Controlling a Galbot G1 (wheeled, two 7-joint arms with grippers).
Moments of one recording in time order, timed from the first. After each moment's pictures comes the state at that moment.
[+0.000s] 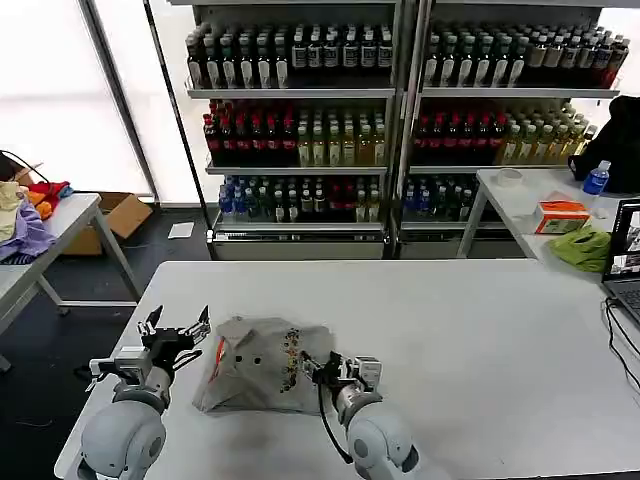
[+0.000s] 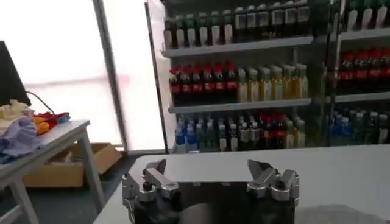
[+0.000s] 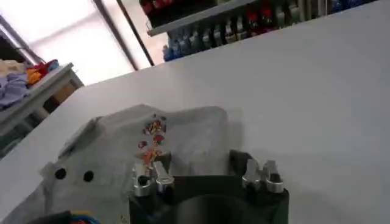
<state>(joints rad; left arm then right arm) 1.26 -1.10 -0.49 -2.05 -0.45 0.49 -0.32 -1.04 1.40 -0.03 1.82 0.73 -0.57 0.46</state>
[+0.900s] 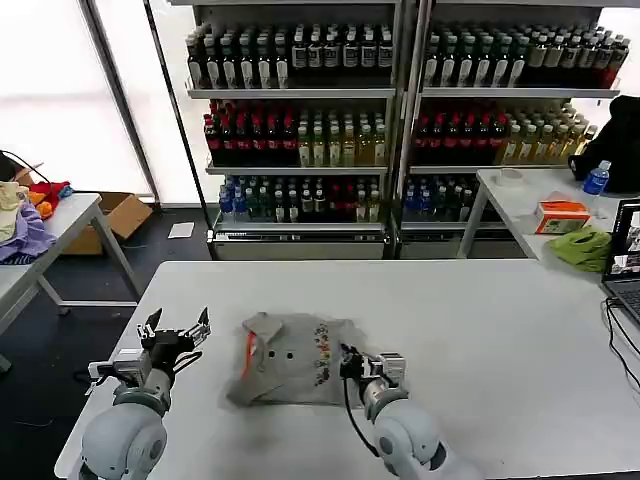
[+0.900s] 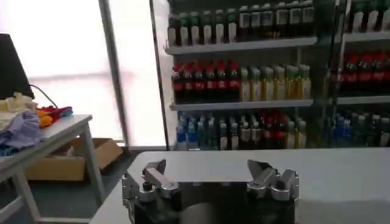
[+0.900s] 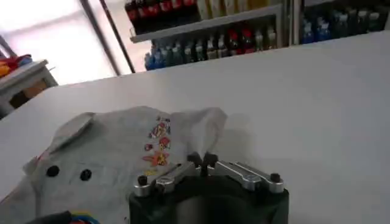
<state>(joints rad) 1.27 -1.13 -0.49 -2.07 -0.45 0.50 -0.33 -1.05 1.28 0.06 1.86 0.66 -0.58 0.43</state>
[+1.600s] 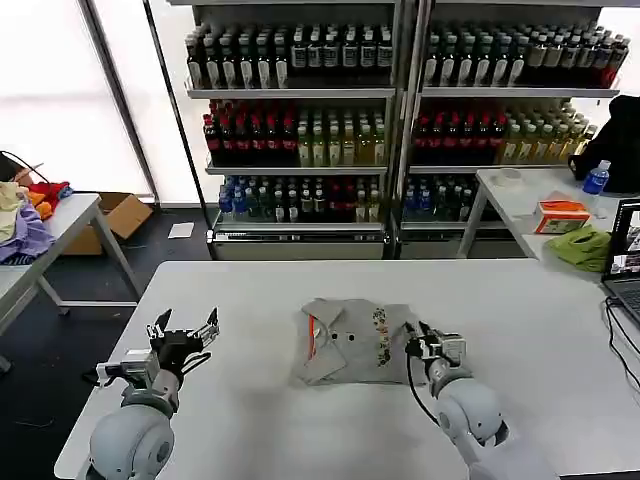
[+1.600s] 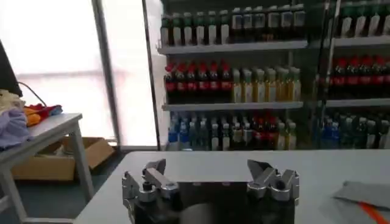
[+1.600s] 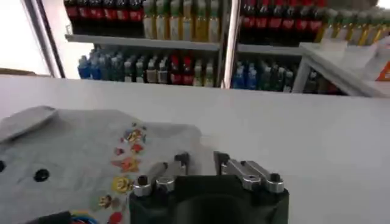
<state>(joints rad) 1.27 -1.14 -0.47 -2.08 -0.45 0.51 -0.33 -1.05 1.13 0.23 1.83 0.49 -0.57 0.35</state>
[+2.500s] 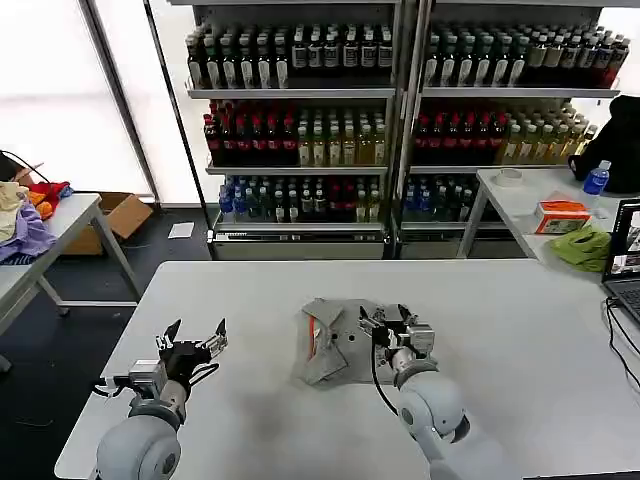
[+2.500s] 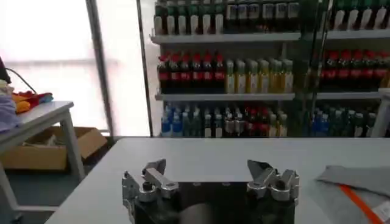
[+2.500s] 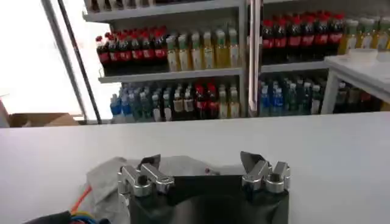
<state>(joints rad) 1.31 -1.17 -0.45 -2.10 -0.45 0.51 -0.32 -0.97 1.28 0.13 1.85 0.55 -0.54 0.44</state>
